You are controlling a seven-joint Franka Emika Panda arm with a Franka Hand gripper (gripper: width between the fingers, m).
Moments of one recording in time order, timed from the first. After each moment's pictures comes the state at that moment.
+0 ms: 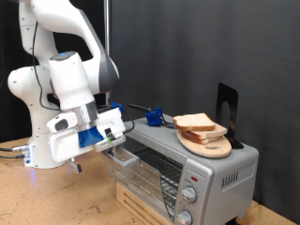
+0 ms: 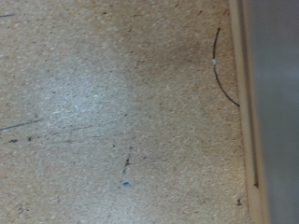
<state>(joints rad) 0.19 -0.12 -0.30 -2.65 0.39 2.76 0.51</state>
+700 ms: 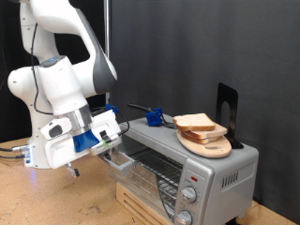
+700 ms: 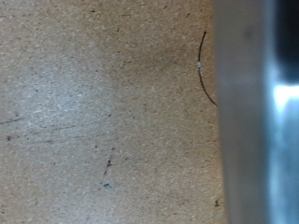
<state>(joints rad) 0.19 -0.12 -0.32 -2.62 0.54 2.68 0.34</state>
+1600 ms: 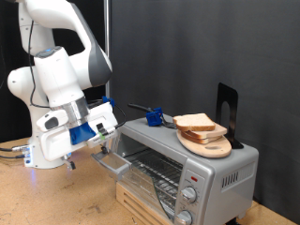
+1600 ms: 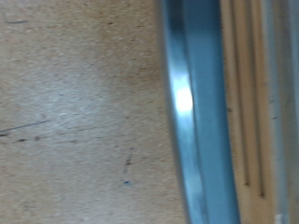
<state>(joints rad) 0.15 -0.16 -0.32 -2.62 0.39 2.64 0.45</state>
